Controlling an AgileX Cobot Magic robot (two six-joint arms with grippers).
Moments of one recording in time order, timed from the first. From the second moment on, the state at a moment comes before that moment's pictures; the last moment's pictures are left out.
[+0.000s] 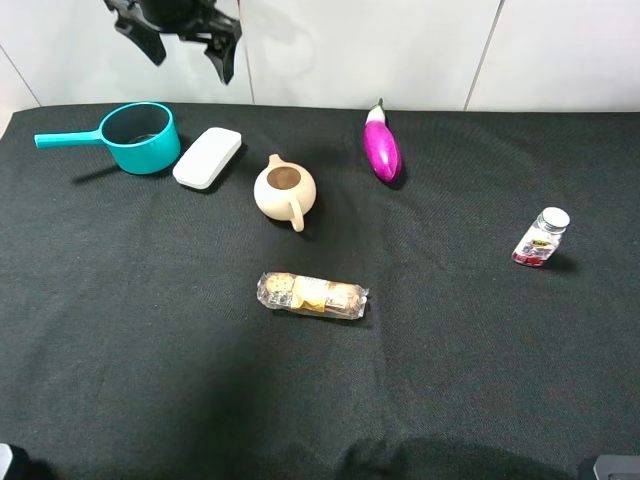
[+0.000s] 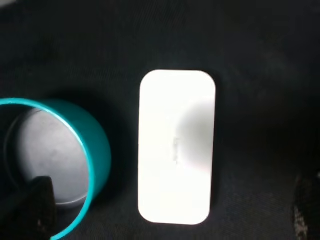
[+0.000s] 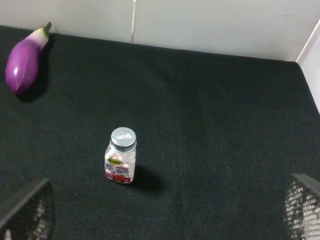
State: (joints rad) left arm -0.33 2.15 -2.00 0.07 1.06 -0.06; right arm 0.03 -0.01 -0.50 -0.01 1.02 -0.09
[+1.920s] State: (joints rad) left arm 0.03 0.28 -0.47 0.16 0.81 -0.06; right arm 0.03 -0.01 -0.50 -0.01 1.02 -0.09
